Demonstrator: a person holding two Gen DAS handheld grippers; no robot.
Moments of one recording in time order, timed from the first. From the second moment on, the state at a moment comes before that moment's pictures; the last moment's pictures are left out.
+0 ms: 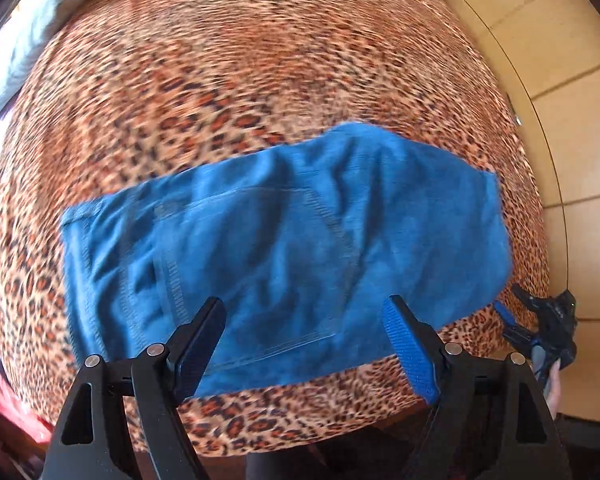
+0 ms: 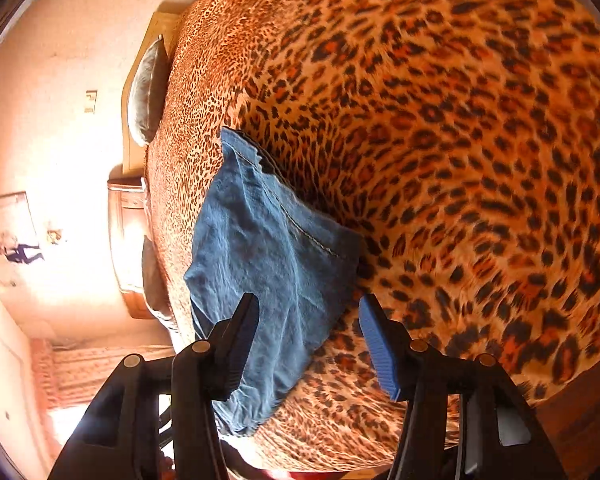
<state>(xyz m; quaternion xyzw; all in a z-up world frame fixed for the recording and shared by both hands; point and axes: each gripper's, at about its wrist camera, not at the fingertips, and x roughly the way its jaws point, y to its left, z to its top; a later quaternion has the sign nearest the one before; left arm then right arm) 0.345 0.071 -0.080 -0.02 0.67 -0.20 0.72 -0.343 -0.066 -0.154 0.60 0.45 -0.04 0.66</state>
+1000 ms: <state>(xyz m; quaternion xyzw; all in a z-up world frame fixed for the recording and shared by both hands) 0.489 -0.365 -0.256 0.38 0.70 -0.45 0.40 -0.320 -0.018 -0.185 0.66 0.34 -0.02 0.67</state>
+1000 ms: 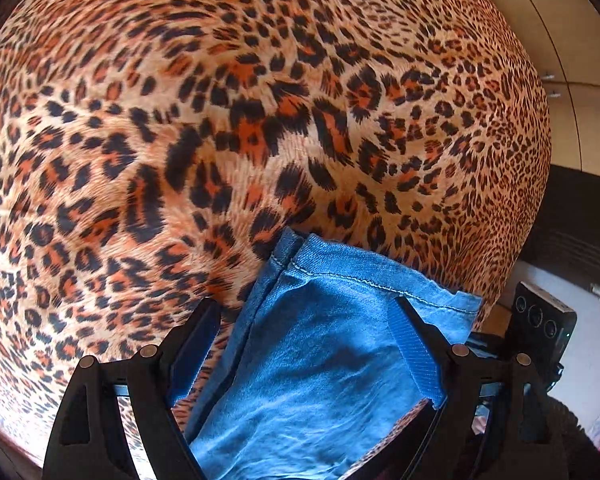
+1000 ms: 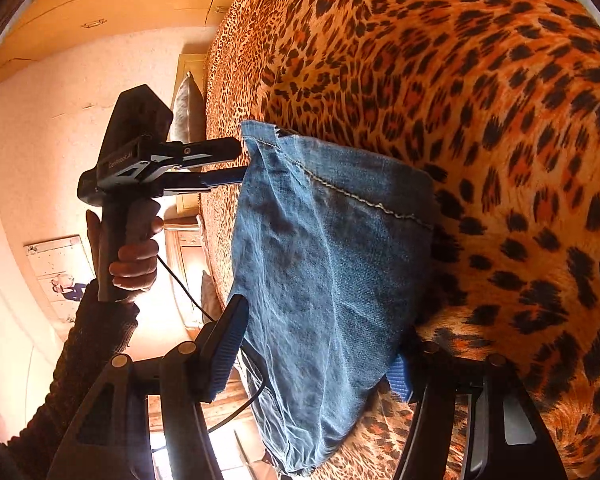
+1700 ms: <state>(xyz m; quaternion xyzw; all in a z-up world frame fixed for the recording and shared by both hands) 0.456 -0.372 -0.260 0.38 0.69 -0.53 0.30 -0.329 -0.012 -0.187 0.67 0.32 -0.03 0.67</state>
